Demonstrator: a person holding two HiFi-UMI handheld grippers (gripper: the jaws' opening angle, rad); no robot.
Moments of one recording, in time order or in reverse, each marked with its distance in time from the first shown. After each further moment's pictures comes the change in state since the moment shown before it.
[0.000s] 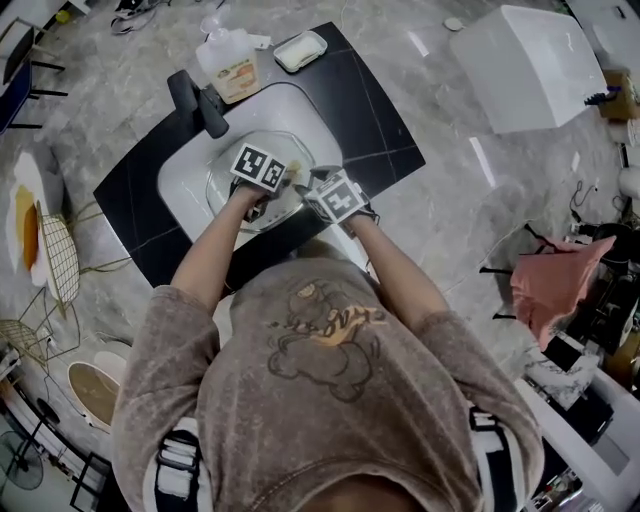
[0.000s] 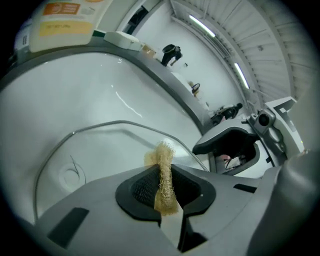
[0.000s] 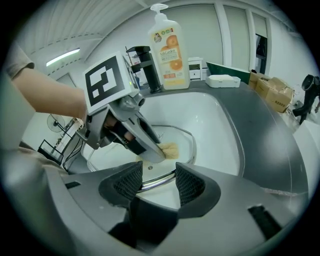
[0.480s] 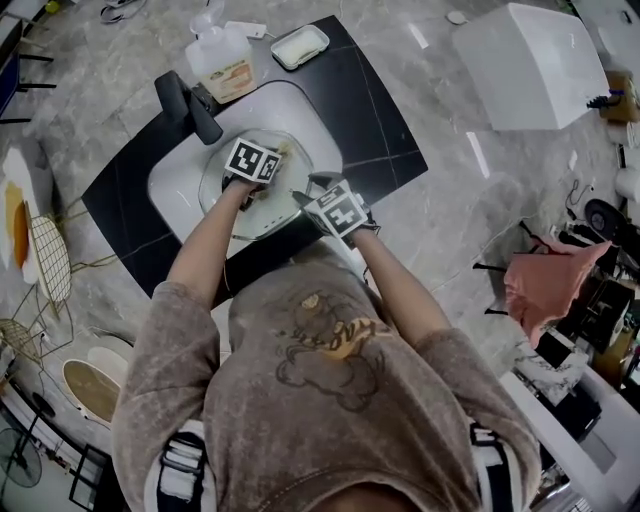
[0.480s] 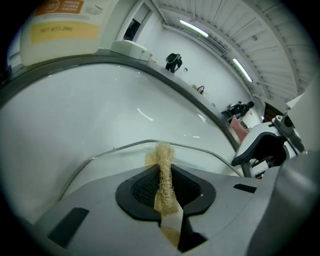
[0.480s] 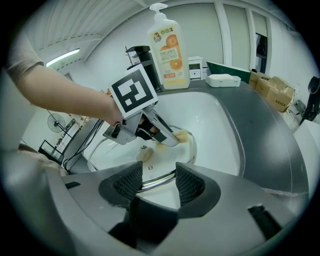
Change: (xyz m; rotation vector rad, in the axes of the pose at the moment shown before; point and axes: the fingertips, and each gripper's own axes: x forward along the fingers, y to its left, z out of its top) left arm 0.010 0.058 0.038 0.091 -0.091 0.132; right arm 0.002 -0.003 0.000 0.002 0.006 0.011
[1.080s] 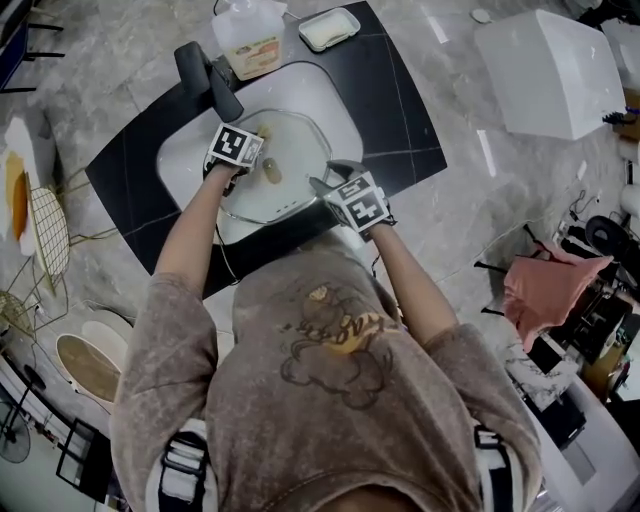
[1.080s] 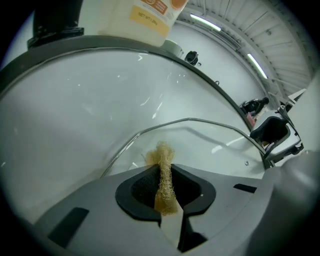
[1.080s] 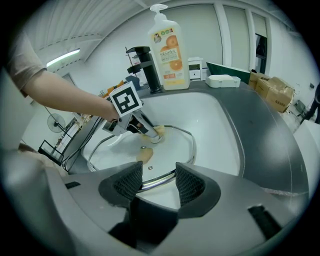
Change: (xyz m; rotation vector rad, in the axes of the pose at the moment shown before) left arm -0.035 0.076 -0.051 -0.063 0.043 0.123; right arm 0.000 0.000 0.002 0.004 -0.014 -0.001
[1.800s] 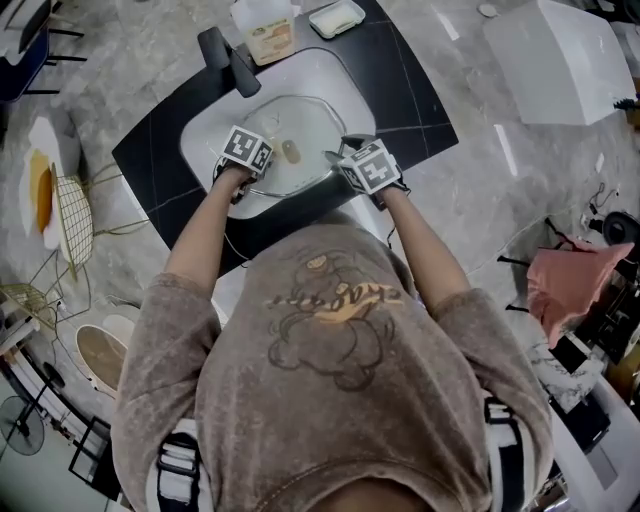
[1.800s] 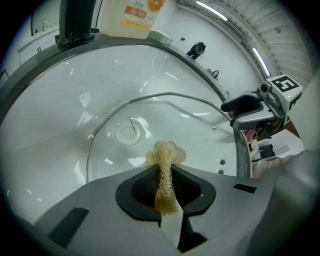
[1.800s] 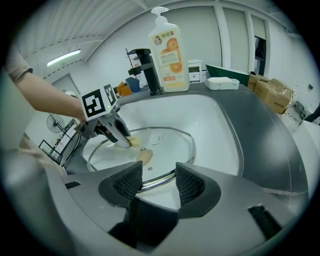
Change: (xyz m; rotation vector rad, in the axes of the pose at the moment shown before) left arm -0.051 -0.049 -0.080 -0.038 0.187 -0.023; right arm -0.004 0.003 -0.001 -0.006 -0.018 -0.017
